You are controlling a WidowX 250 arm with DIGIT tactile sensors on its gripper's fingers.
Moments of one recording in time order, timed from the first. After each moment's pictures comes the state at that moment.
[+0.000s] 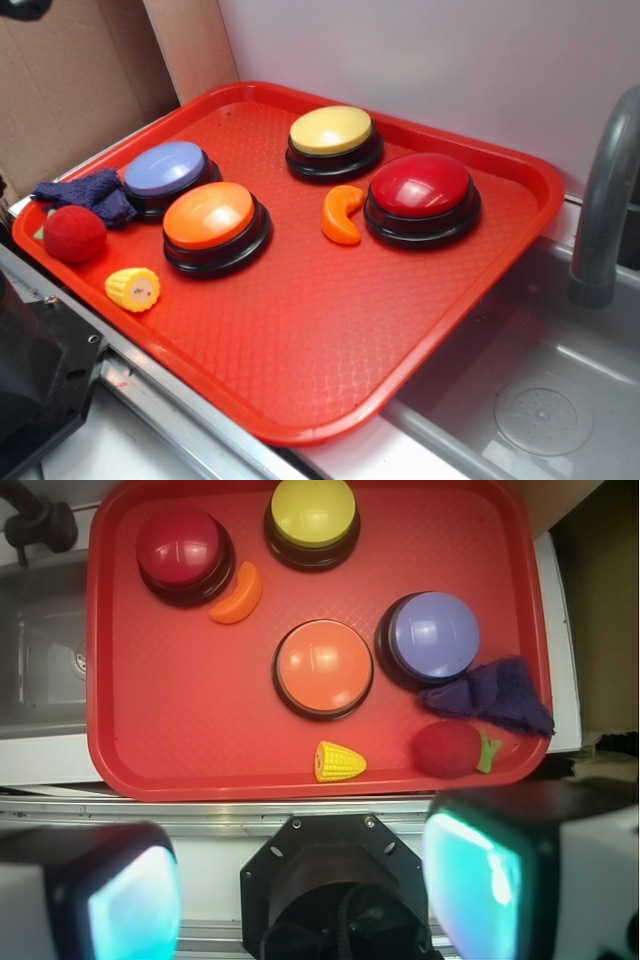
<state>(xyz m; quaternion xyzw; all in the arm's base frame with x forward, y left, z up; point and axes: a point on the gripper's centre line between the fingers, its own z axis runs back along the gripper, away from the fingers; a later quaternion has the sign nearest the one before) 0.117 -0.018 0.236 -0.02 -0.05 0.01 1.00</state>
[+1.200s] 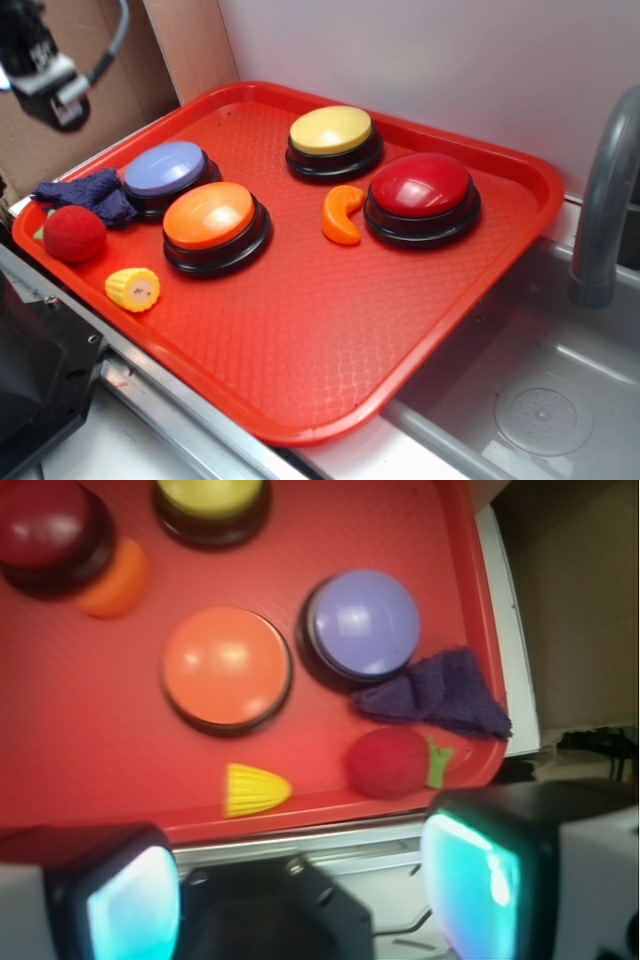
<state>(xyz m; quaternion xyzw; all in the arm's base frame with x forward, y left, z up) 0.124 0.032 0.157 0.08 -0.06 0.04 0.99</state>
